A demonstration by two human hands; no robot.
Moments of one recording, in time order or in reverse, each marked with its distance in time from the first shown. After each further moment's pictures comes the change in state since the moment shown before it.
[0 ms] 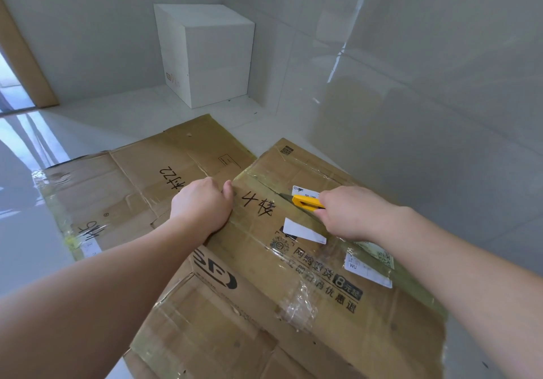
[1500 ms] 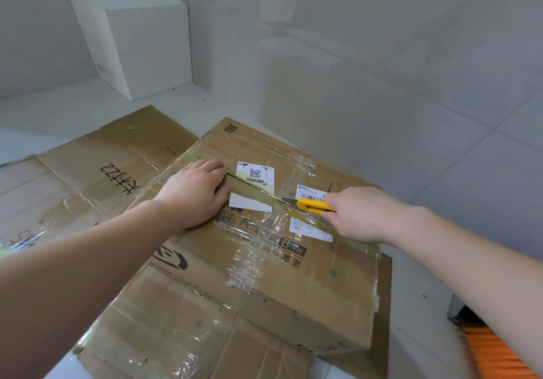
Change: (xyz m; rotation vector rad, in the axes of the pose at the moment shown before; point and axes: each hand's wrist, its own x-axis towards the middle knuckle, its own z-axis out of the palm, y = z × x) left_hand -0.030 0.060 0.002 0.110 -0.081 0.698; right_hand -0.095 0.062 0.045 -0.011 -0.073 0.113
